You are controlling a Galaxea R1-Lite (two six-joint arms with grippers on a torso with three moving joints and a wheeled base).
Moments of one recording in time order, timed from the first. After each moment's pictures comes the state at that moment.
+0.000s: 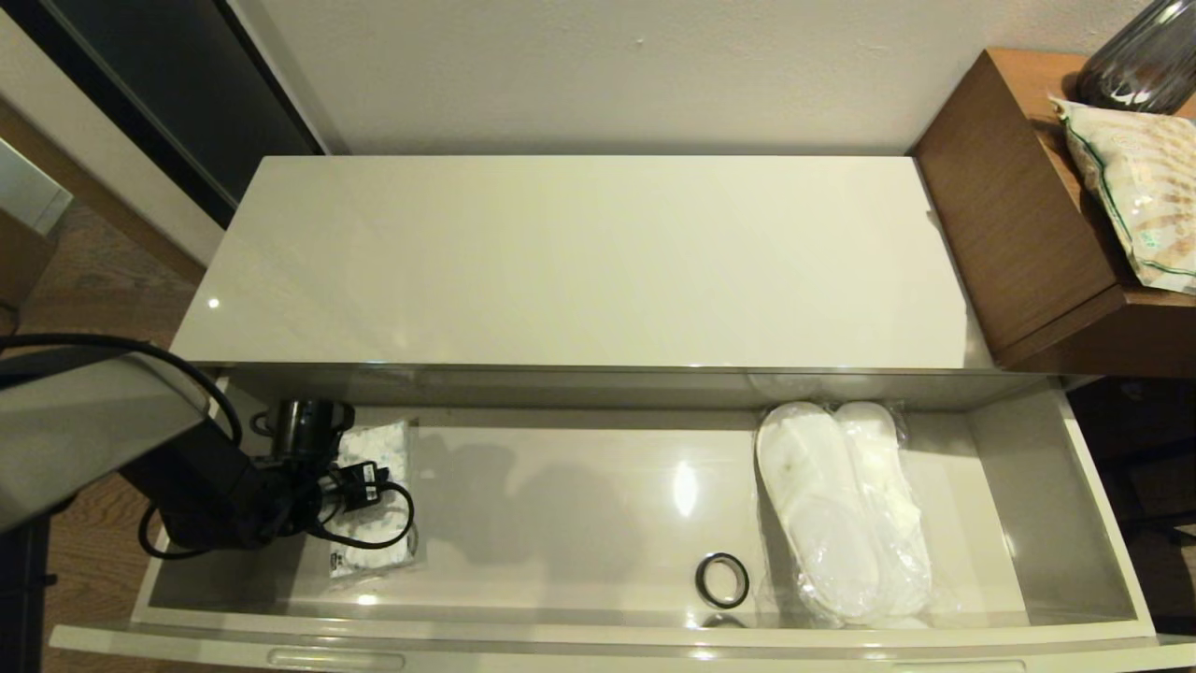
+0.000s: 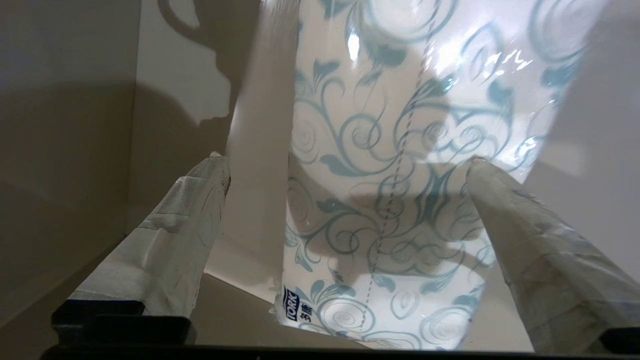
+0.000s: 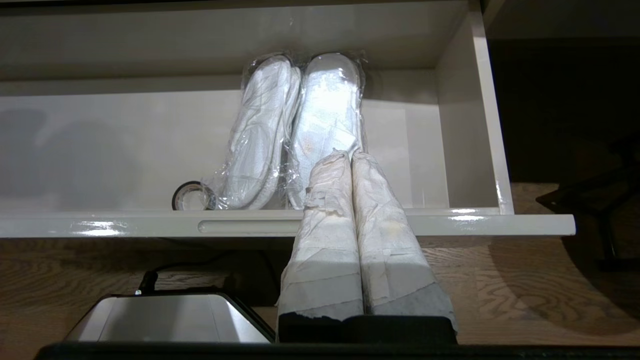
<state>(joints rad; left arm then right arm) -0.01 2.21 -0.85 -0.60 0.28 -0.24 -0.01 0.02 -0.01 0.01 -0.01 0.02</state>
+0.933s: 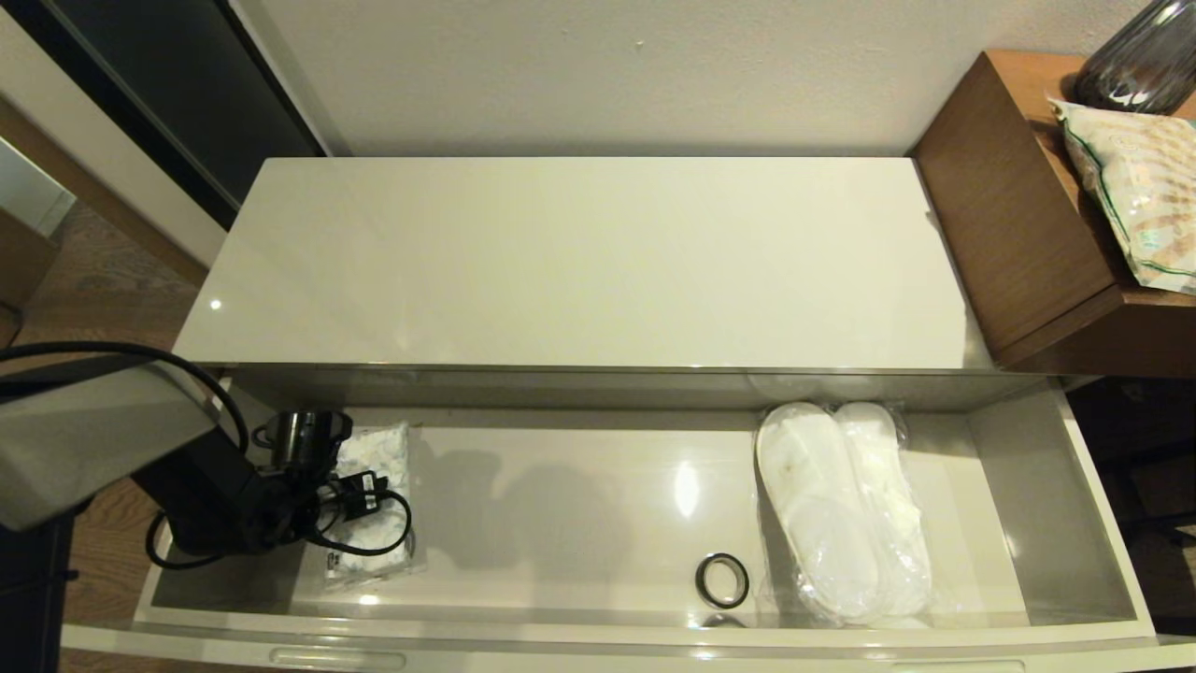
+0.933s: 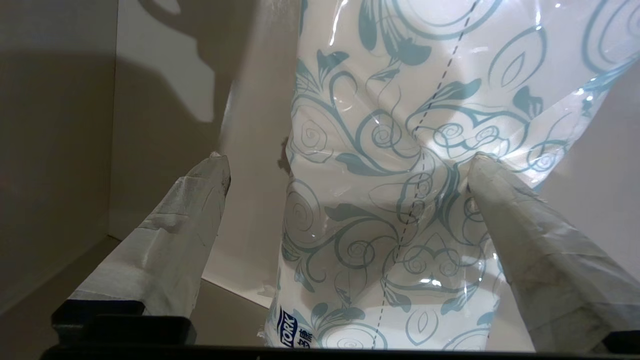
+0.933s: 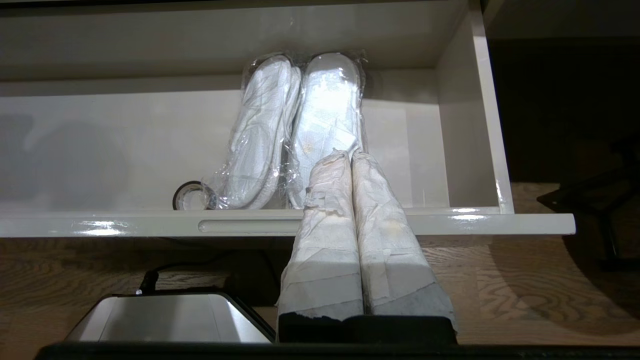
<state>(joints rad) 0.00 2.30 -0.86 -0.61 0.23 -0.25 -0.01 0.02 -0.01 0.01 -0.01 0.02</state>
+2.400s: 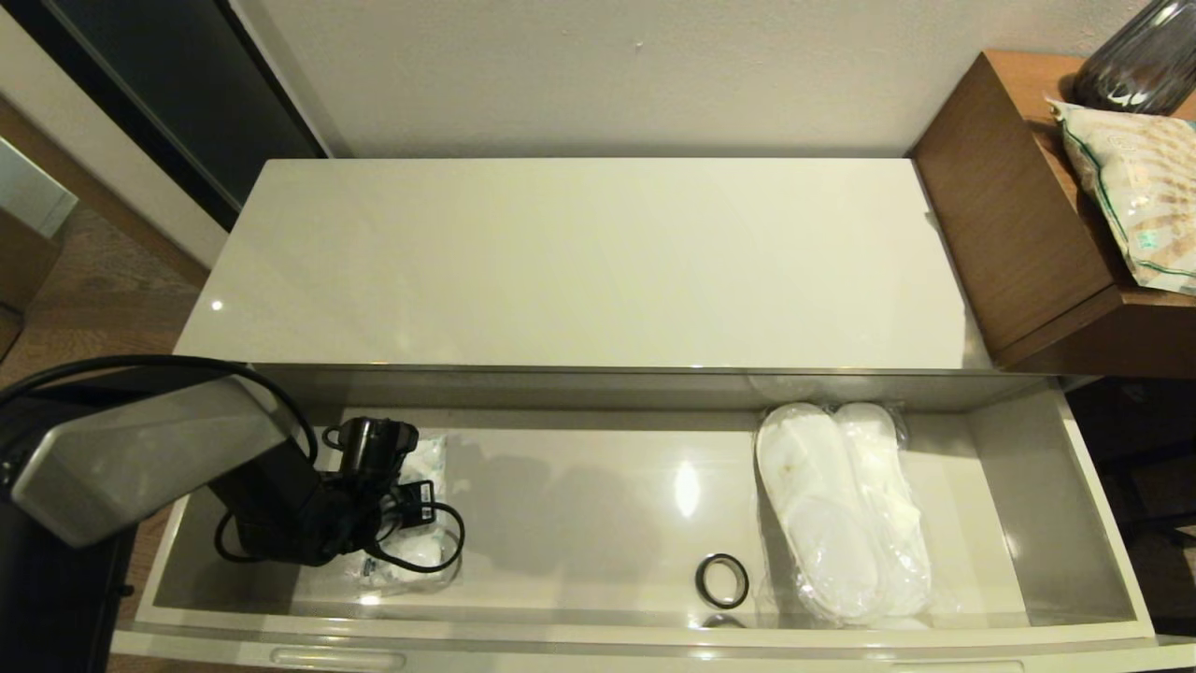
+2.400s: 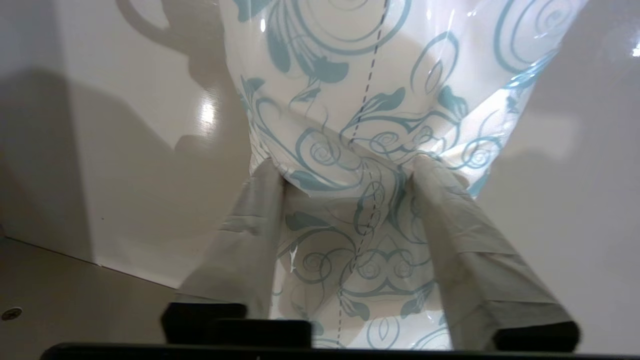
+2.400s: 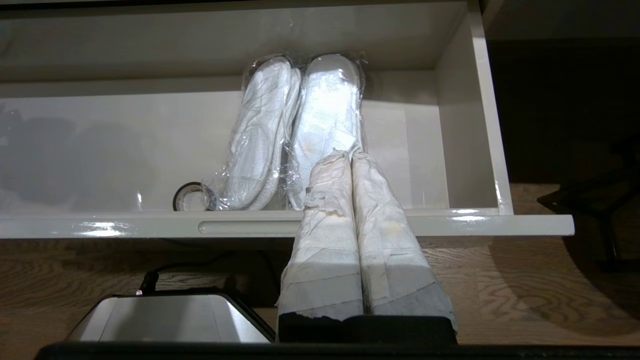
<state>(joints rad) -0.16 2.36 -0.87 -0.61 0.28 -0.26 -0.01 0.02 -0.01 0.01 -0.01 0.02</state>
